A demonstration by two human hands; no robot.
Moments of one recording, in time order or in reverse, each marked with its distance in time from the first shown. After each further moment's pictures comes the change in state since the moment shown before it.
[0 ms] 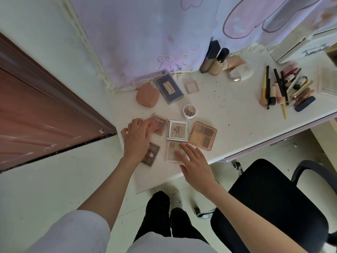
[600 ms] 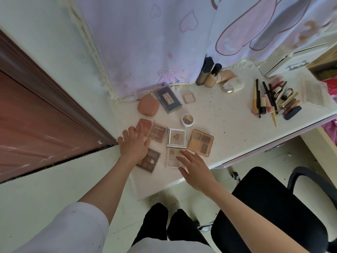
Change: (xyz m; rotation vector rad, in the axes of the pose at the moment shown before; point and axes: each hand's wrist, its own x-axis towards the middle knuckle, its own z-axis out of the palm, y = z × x) left_hand 0.012 -0.015 -0.004 0.265 -0.248 -0.102; right_hand 0.007 0.007 -0.002 0.056 -0.172 0.048
